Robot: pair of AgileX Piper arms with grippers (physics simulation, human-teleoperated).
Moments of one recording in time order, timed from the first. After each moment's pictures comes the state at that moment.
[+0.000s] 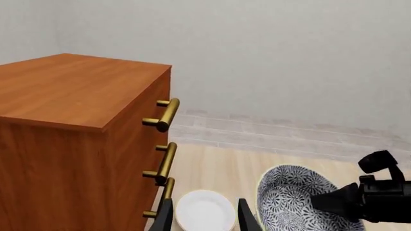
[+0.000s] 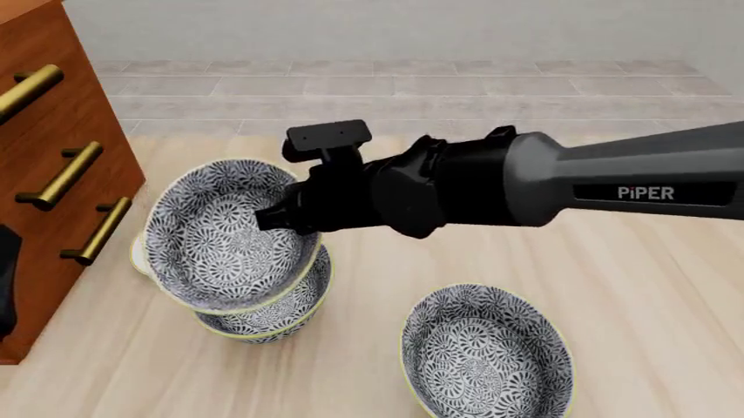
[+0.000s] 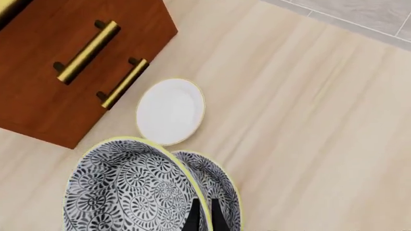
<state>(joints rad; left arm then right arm) 0.06 0.03 -0.07 0.00 -0.10 0.87 1.84 -1.24 0.11 0.33</state>
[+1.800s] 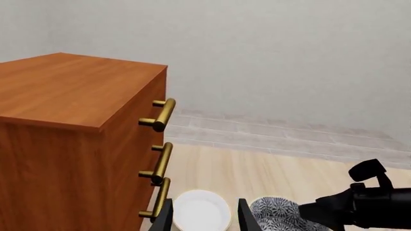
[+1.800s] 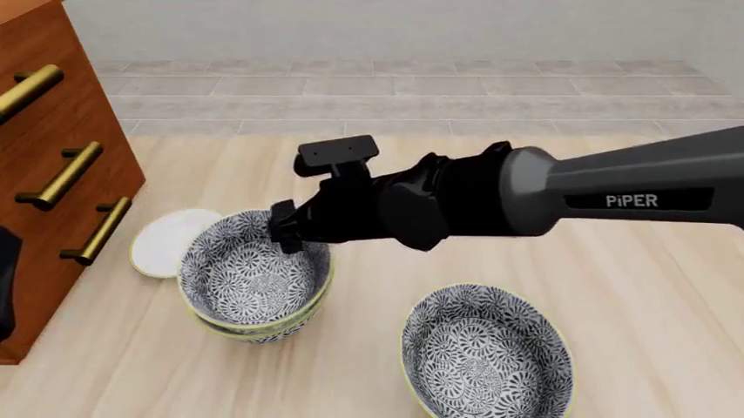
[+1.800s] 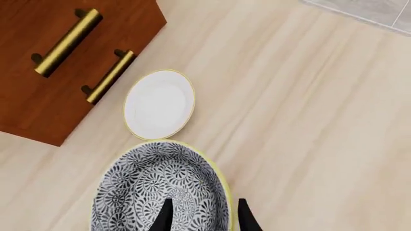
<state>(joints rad) 0.04 0.01 -0.08 0.03 -0.11 0.85 1.86 -1.19 0.06 0.31</state>
